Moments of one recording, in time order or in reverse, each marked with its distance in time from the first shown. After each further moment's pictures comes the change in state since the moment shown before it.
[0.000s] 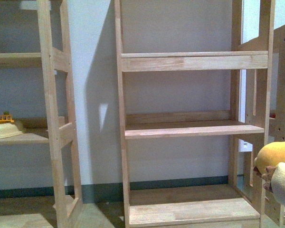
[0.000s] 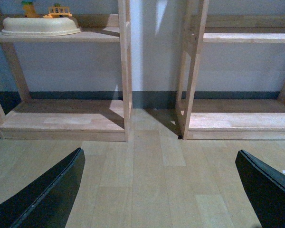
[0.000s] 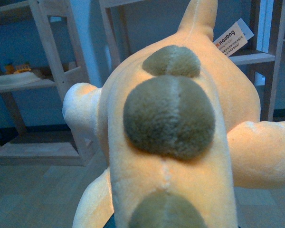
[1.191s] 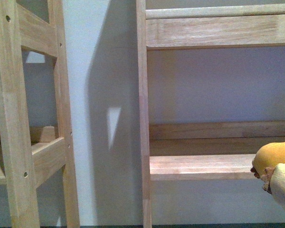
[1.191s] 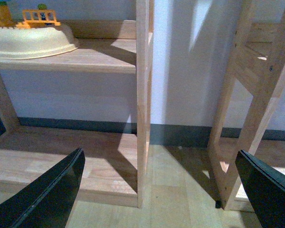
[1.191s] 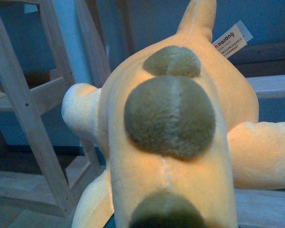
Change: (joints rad) left arm 0.001 -0.002 0.000 0.000 0.000 0.000; right arm 0.002 0.000 0.000 0.000 0.000 0.000
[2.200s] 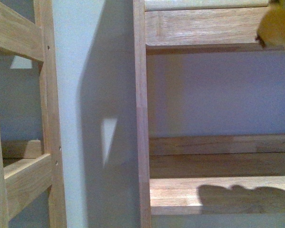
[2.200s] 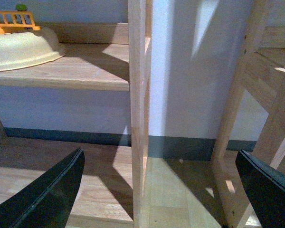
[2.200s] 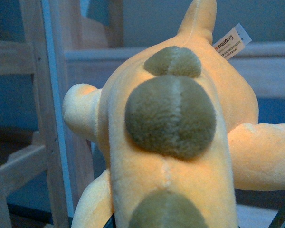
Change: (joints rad) left arm 0.000 0.000 0.000 0.000 0.000 0.000; right arm -0.089 0.398 0.583 0.010 -0.117 -0.116
